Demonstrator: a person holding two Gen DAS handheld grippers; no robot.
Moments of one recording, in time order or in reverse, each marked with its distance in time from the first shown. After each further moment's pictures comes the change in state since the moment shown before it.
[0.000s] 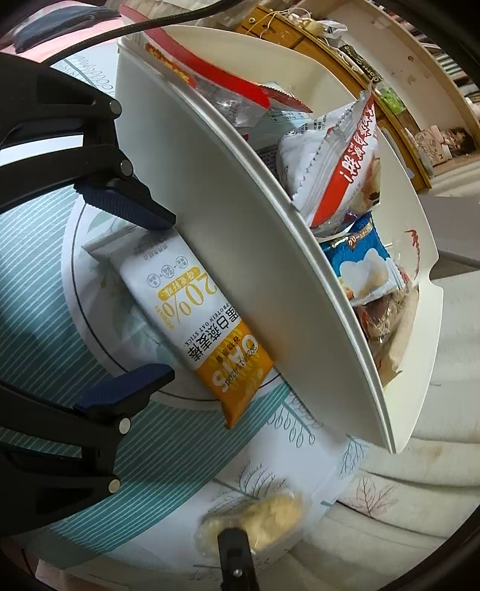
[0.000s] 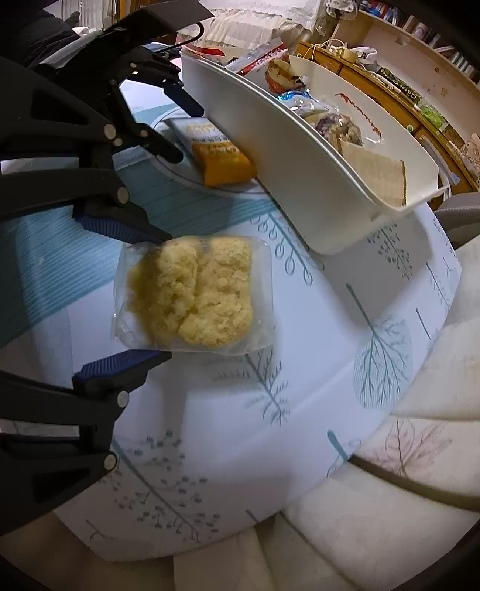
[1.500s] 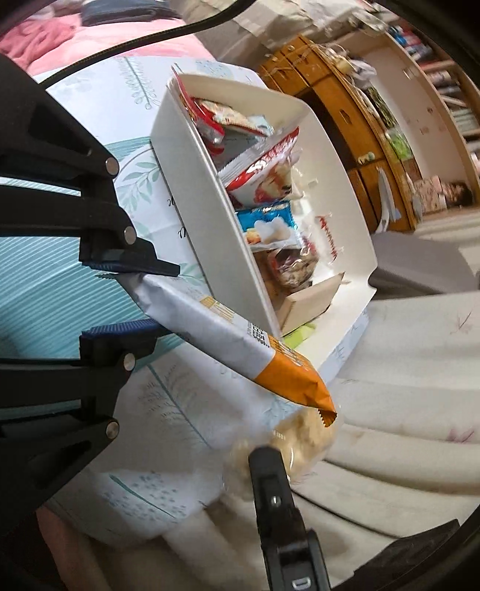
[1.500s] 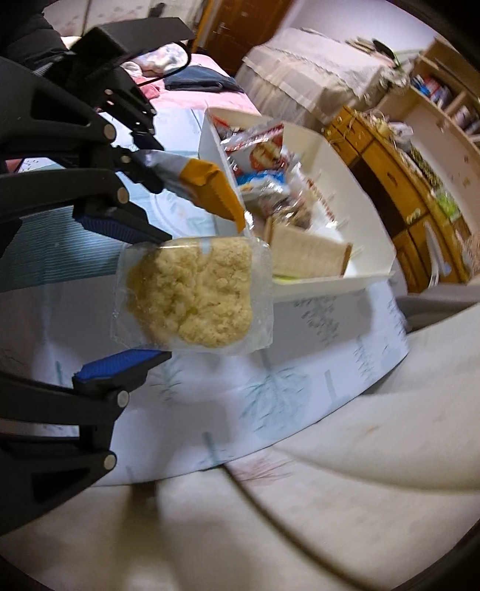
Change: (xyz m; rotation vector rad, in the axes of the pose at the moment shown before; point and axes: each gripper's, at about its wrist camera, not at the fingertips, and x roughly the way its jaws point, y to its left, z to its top) left arm -0.095 -0.075 0.037 -0.241 -0.075 0.056; right arm -0.075 0.018 0.065 -0.339 -0.053 0.169
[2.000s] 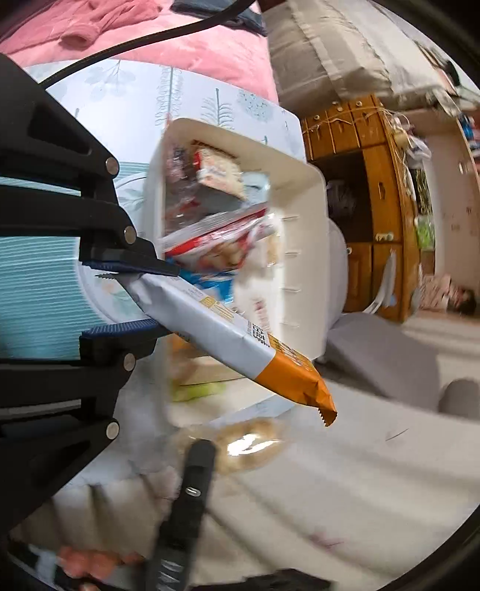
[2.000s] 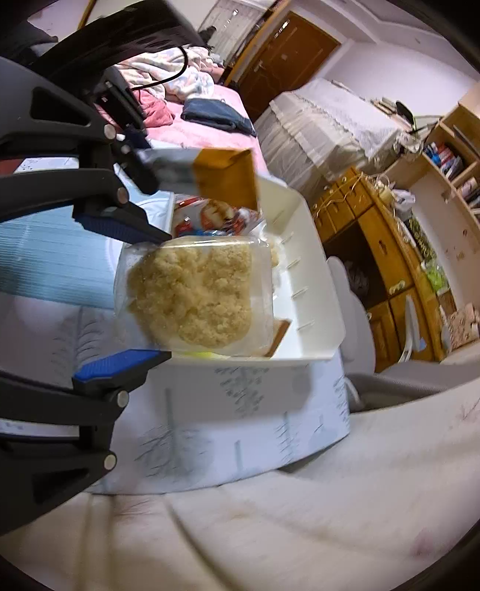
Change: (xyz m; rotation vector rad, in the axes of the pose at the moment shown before) left arm -0.028 0.065 0.057 -0.391 -0.049 0.048; right arm 0.003 0.036 0.070 -0.190 -0.069 0.169
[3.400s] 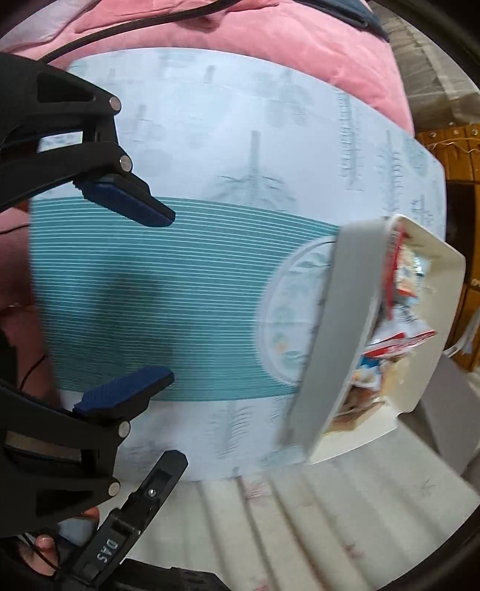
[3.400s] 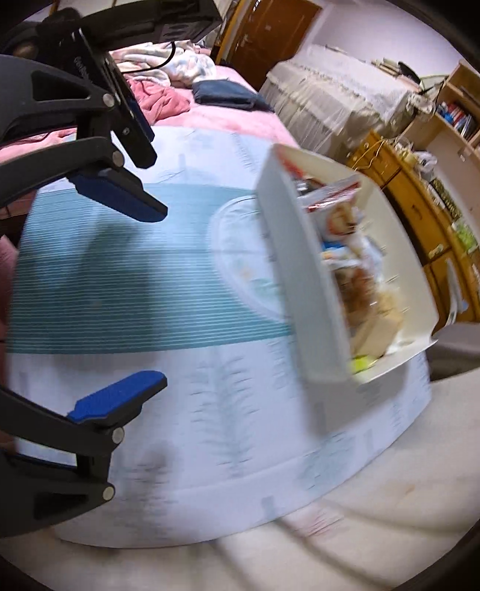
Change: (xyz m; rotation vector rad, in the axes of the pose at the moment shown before) left arm -0.039 0.110 -0.136 -0.174 0.367 -0.103; right arm 0.004 0.065 -0.159 0.192 0.128 -0.157
